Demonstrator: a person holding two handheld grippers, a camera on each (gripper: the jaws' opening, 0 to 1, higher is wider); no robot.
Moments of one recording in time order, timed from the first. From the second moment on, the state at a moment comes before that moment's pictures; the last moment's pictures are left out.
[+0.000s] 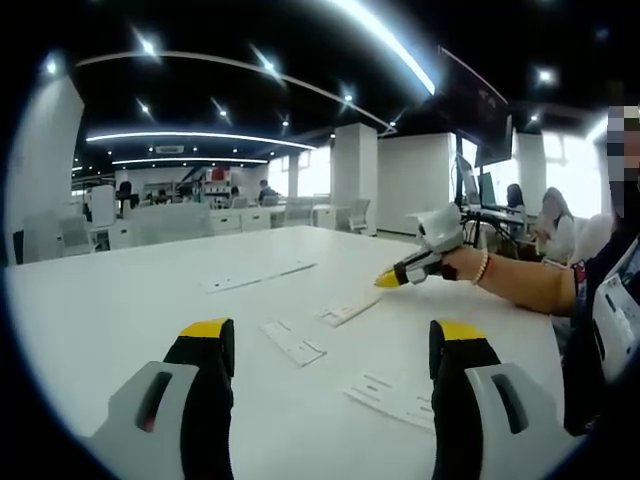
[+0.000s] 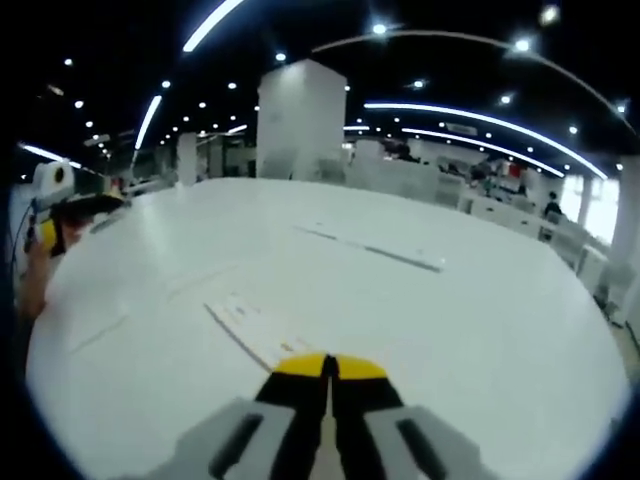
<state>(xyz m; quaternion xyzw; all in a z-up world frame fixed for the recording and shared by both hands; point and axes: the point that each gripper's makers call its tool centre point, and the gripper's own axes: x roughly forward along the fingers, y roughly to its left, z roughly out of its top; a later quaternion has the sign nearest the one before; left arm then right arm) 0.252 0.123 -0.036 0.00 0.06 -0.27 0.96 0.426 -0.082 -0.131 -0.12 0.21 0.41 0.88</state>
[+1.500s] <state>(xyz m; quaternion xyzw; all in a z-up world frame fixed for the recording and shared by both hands) 0.253 0.124 -0.036 0.01 0.07 -0.27 0.96 0.423 -0.072 -0.144 -0.15 0.21 0.41 0.87</state>
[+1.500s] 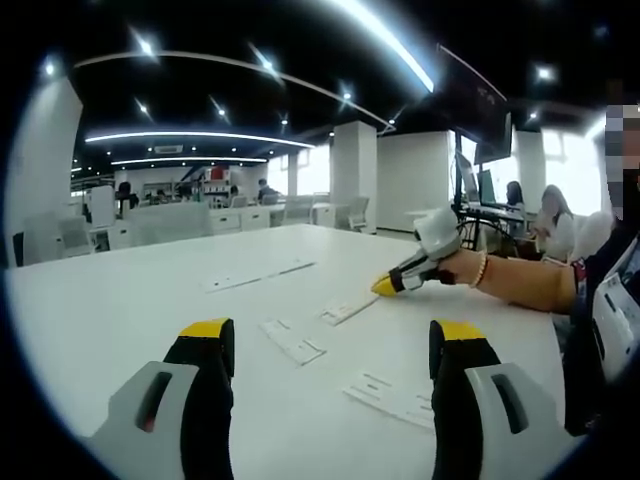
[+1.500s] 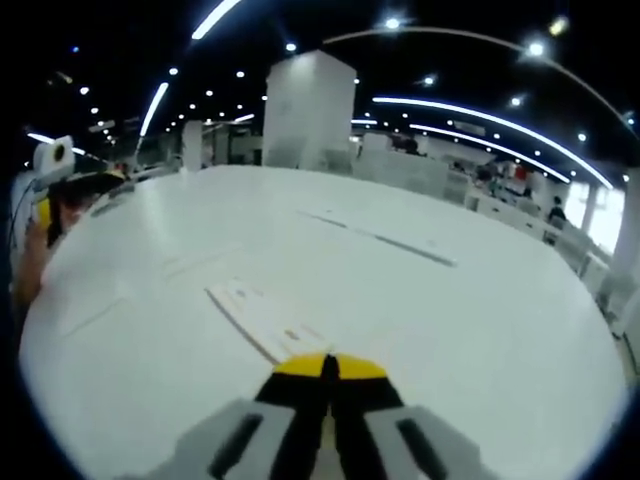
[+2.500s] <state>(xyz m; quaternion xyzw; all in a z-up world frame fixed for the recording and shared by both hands) 0.252 0.124 -0.036 0.01 0.07 -0.27 0.96 0.415 -0.061 -0.145 -0.15 0.20 0.42 0.87</state>
